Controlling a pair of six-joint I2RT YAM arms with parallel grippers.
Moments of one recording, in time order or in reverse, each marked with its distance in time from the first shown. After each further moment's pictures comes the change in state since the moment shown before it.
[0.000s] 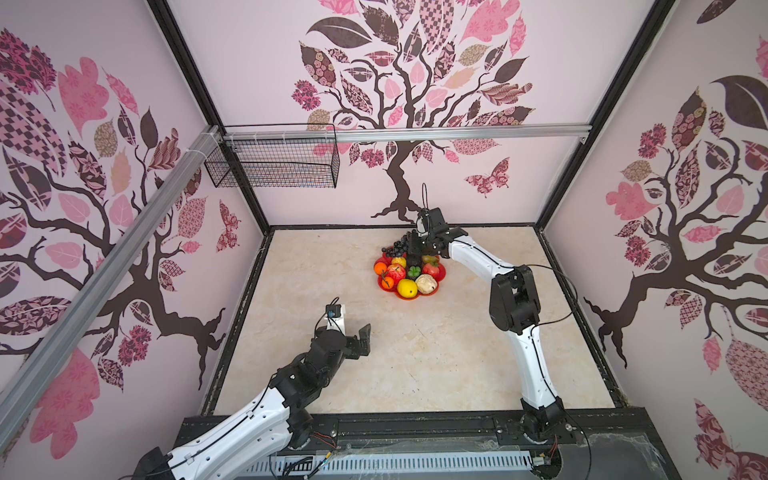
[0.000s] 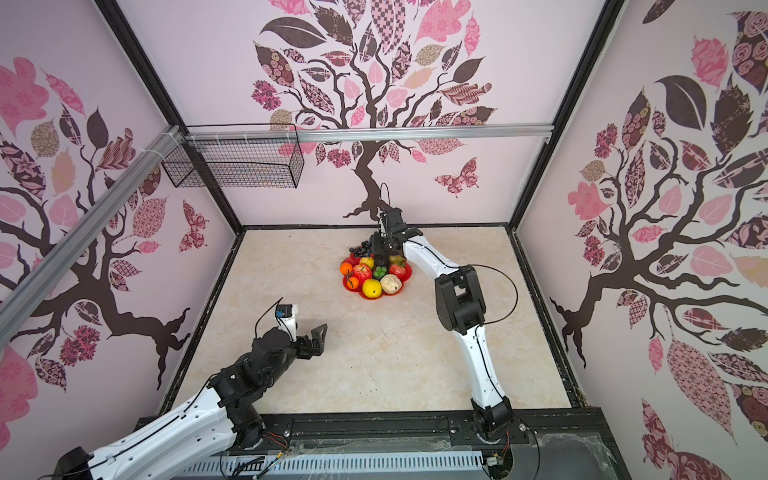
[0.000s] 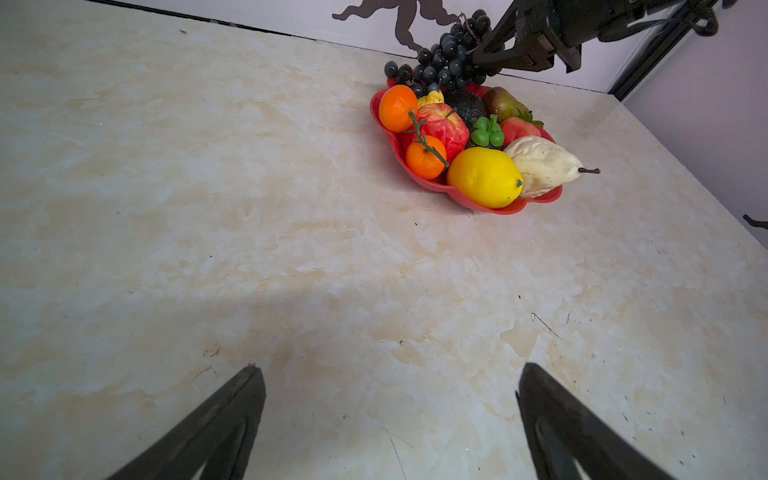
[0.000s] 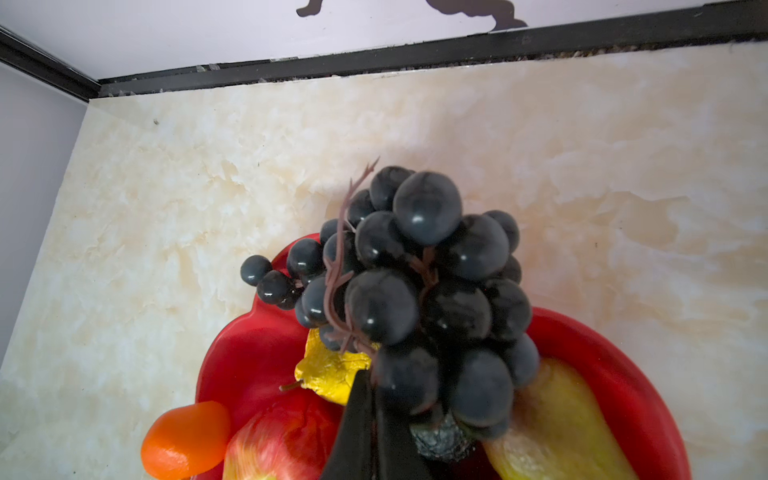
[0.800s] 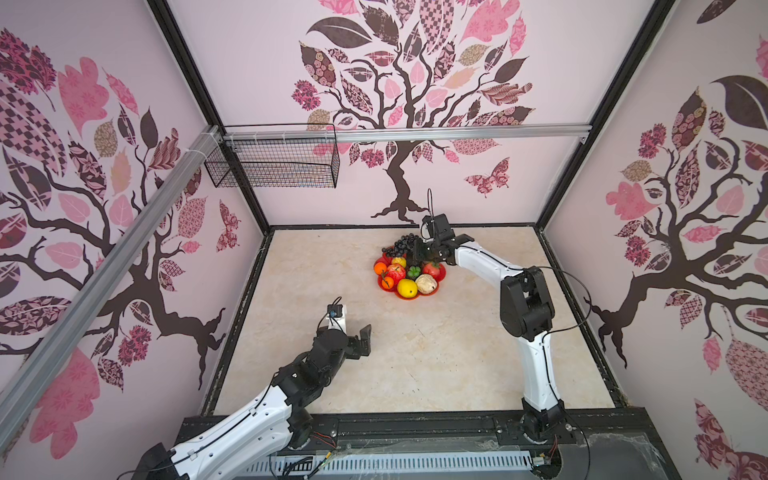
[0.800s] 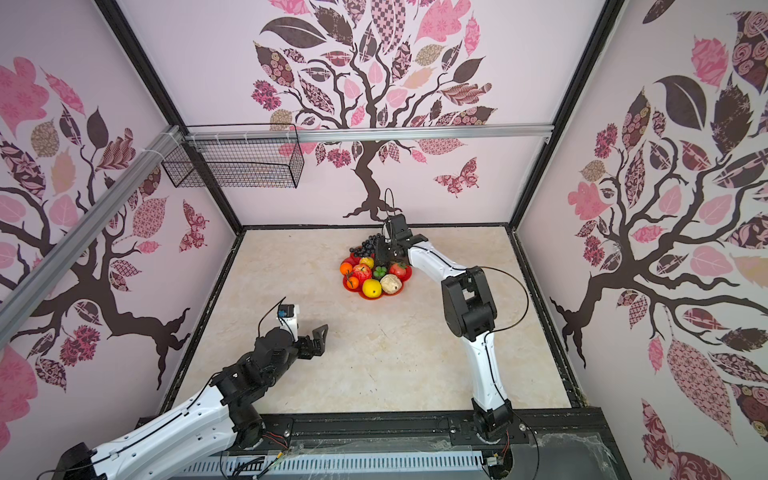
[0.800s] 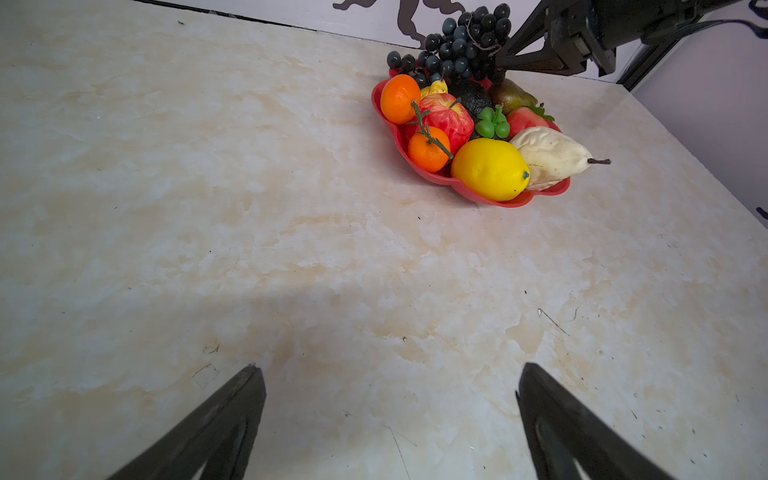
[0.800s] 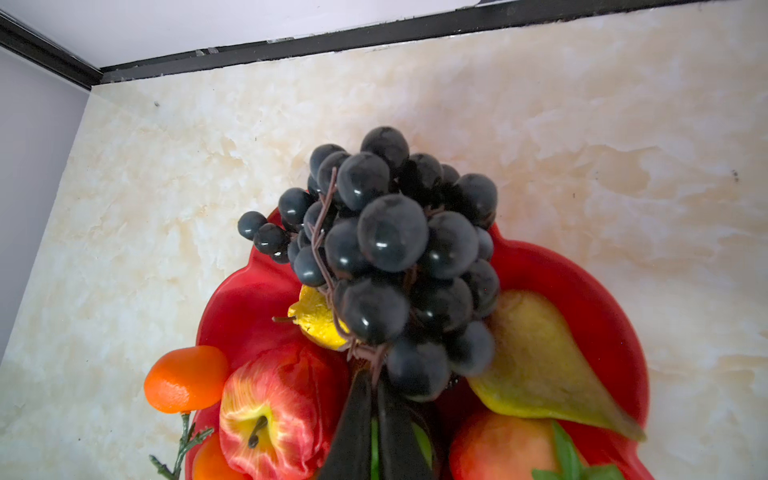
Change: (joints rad) left arm 0.000 0.029 0.000 0.008 0.000 0.000; right arm 0.000 -0.139 -0.224 0.092 -0.002 0.013
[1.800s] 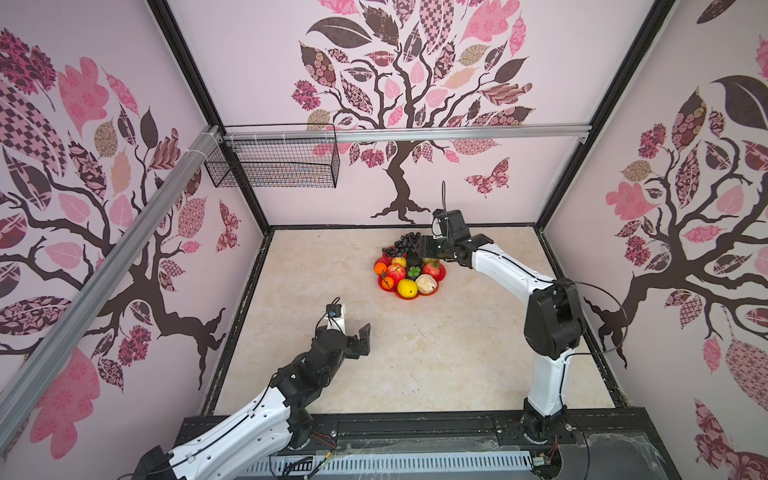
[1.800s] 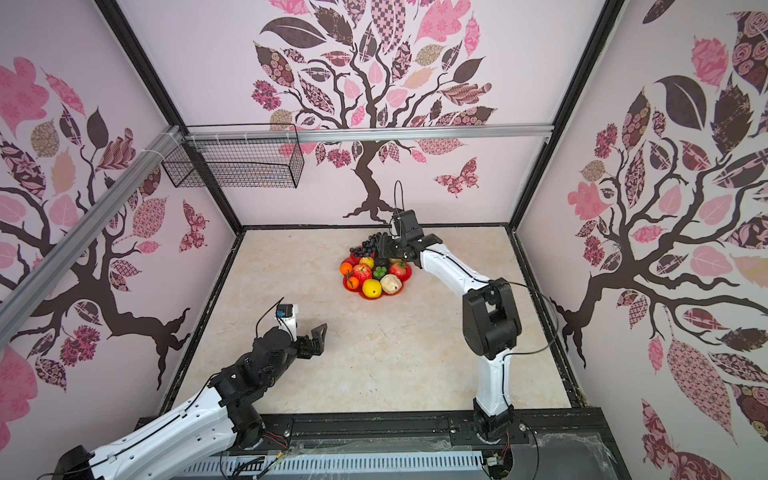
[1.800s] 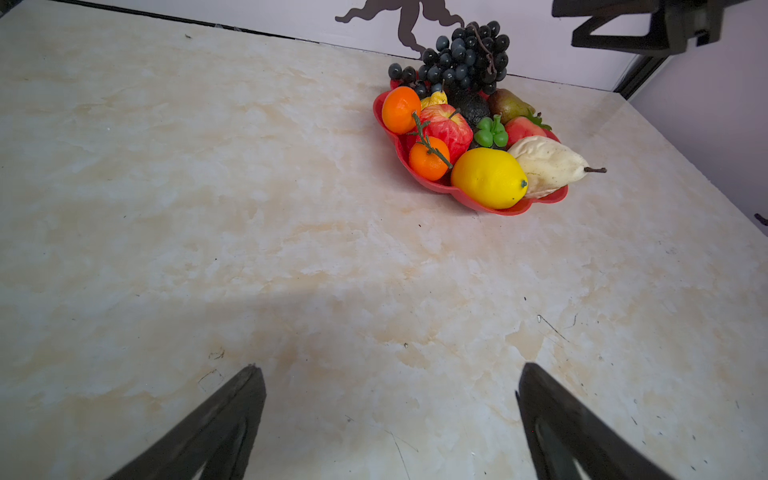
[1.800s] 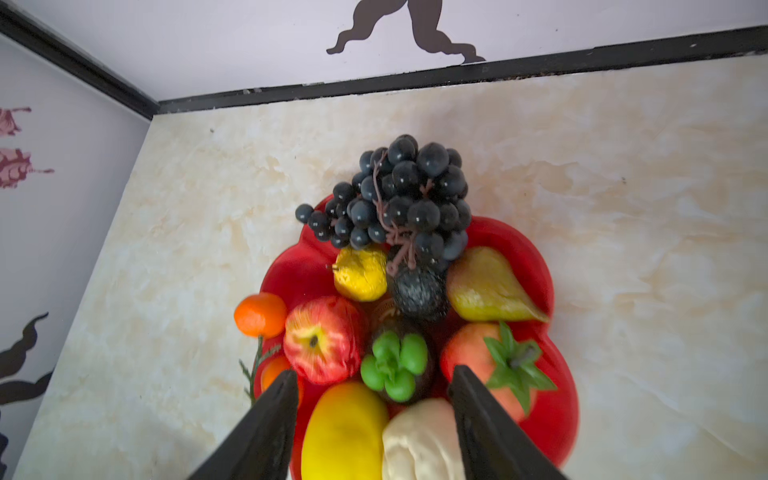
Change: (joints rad) left arm 0.000 -0.033 0.002 -0.002 -0.016 0.012; right arm 0.000 -0.327 -0.237 0.006 0.037 -0.006
